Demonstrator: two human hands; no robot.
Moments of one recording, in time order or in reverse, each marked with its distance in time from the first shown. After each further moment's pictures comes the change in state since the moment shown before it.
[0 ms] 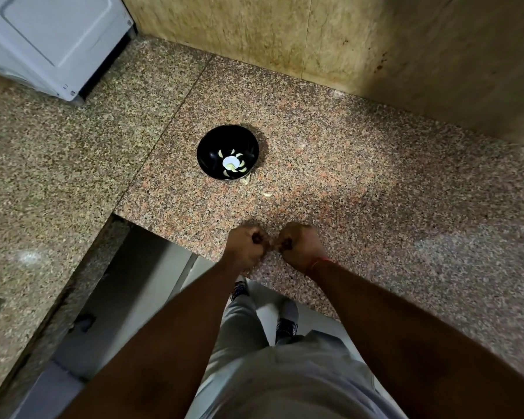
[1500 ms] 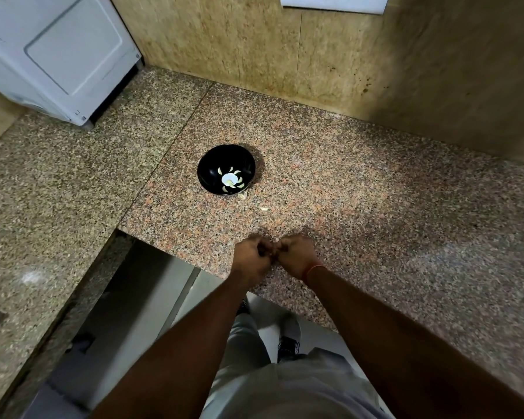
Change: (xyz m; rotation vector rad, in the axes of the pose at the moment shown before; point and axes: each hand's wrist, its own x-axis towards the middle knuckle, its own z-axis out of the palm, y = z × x) left_hand -0.014 0.034 0.013 -0.099 0.059 -0.098; right_hand 0.003 -0.019 -0.016 0.154 -0.155 0.303
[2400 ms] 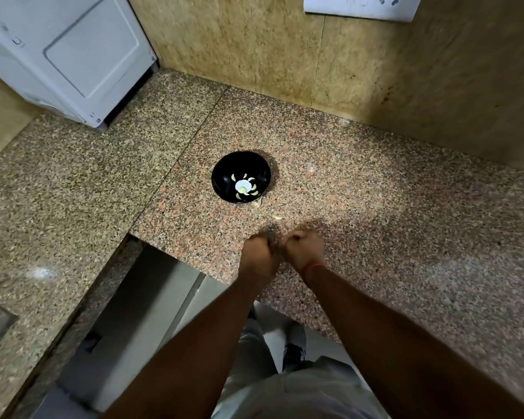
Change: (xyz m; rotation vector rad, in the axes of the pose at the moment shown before) left_hand 0.015 0.020 -0.024 0.288 0.115 0.145; right_hand 0.036 -0.026 0.014 0.235 0.170 0.239
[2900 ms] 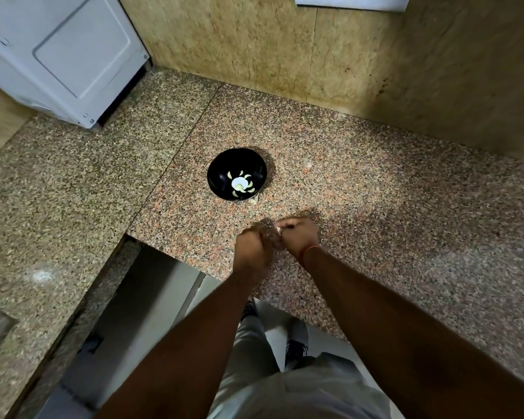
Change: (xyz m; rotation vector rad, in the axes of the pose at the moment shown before) left_hand 0.005 -0.002 -0.008 -0.004 0.061 -0.040; right_hand 0.013 -0.013 -0.001 0.285 -0.040 0.086
